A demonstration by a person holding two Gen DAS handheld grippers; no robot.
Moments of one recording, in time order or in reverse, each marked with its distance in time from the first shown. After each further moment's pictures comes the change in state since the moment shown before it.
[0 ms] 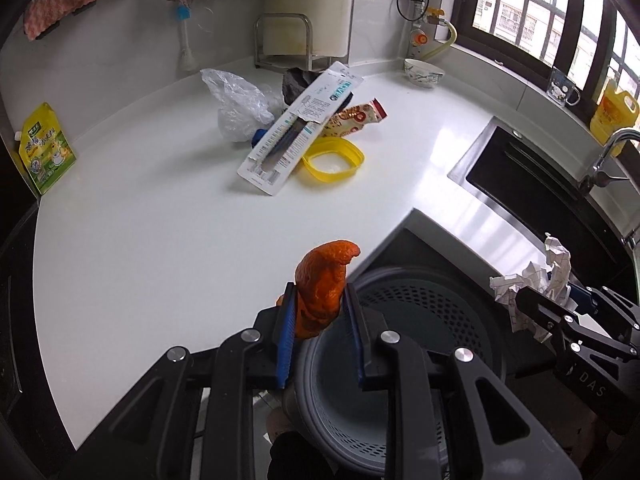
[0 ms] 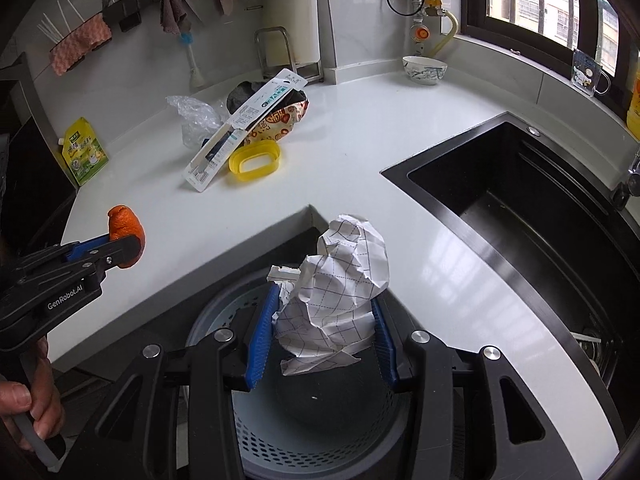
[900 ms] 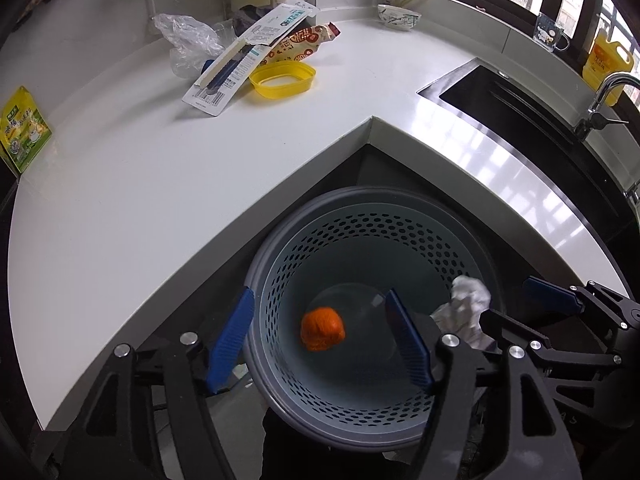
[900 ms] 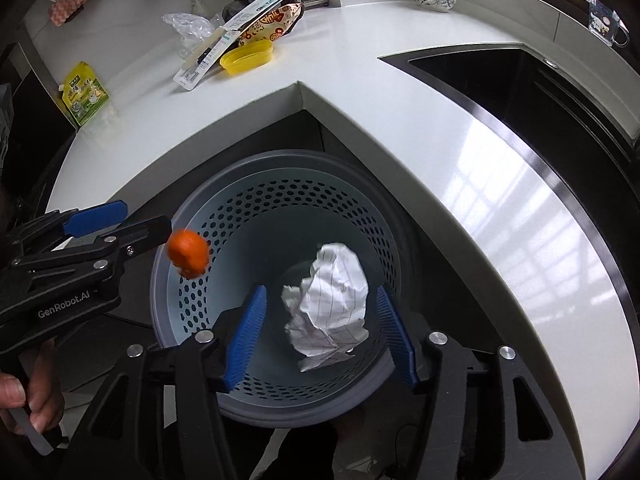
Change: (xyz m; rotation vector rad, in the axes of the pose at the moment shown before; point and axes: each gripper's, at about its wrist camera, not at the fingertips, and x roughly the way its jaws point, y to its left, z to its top) left arm 0.033 -0.040 -0.049 0.046 0.110 -0.007; right arm 0.035 -0.022 -0.059 -0.025 0.180 0.038
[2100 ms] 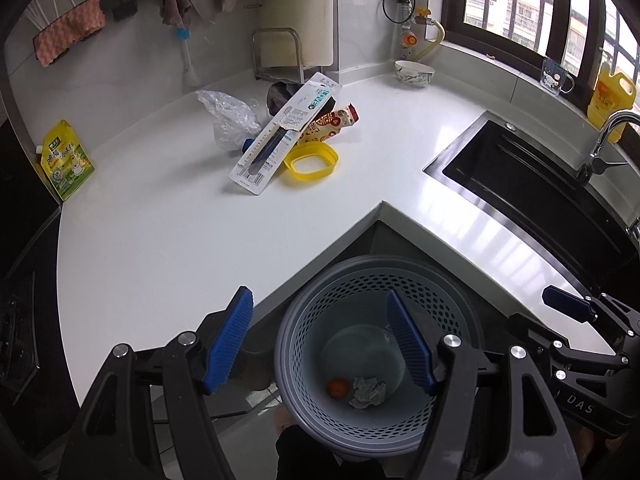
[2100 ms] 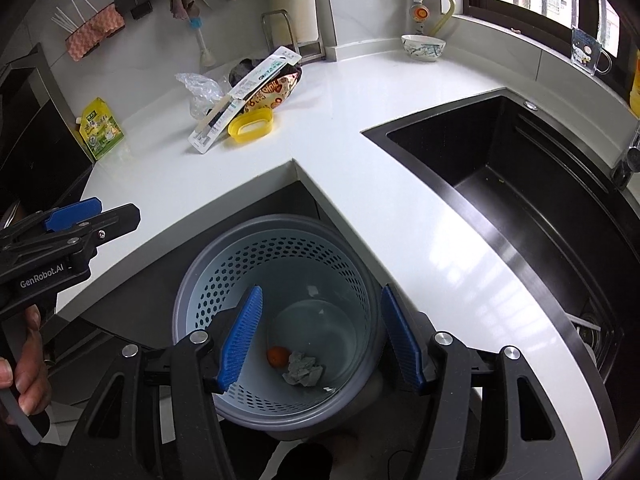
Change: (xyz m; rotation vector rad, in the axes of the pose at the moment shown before) left arm -0.080 -0.001 0.036 -0.036 -0.138 0.097; right arm -0.070 -0.017 0.026 -0.014 -0.147 0.021
